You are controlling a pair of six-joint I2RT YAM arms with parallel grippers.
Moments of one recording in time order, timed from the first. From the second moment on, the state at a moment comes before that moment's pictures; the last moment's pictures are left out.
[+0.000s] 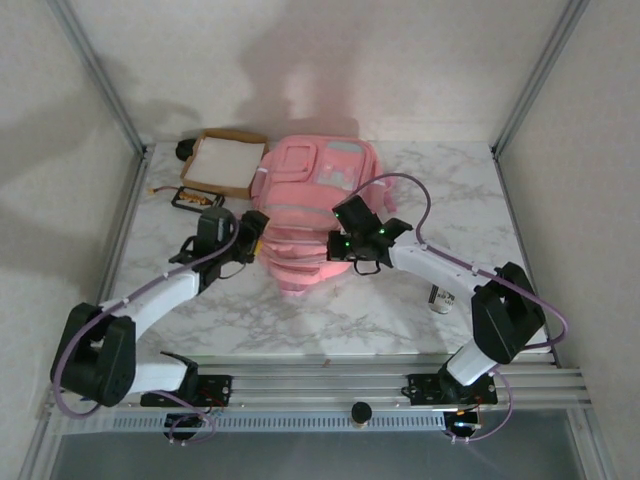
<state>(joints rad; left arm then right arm) -0.32 1.30 0.67 0.06 0.21 -1.39 0.75 1.59 1.17 -0.53 -0.04 0.63</state>
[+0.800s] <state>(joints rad) -0.61 1.53 0.70 0.28 0.03 -1.76 0.76 1.59 1.14 -0.47 -0.04 0.64</state>
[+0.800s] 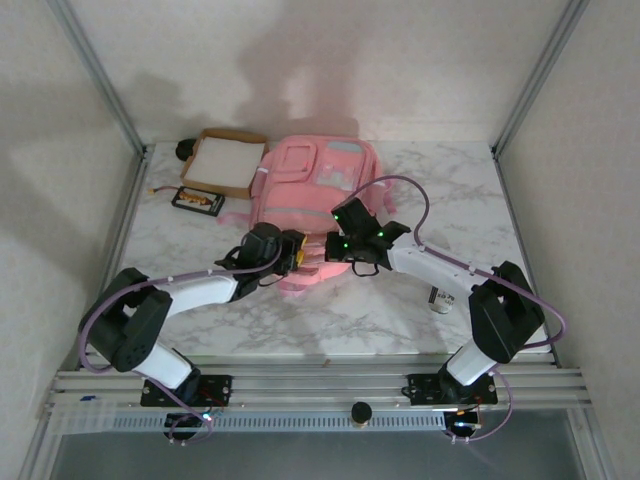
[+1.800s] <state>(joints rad) -0.51 1.39 0.67 0.12 0.12 -1.56 0.48 1.70 1.21 -0.41 0.00 0.47</state>
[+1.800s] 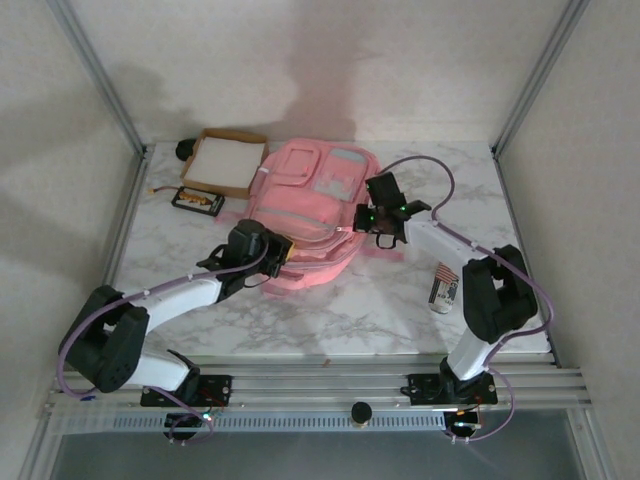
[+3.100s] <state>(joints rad) -0.38 1.22 0.75 -0.10 0.10 -1.25 0.49 1.57 1.21 -0.48 -0.21 0.13</state>
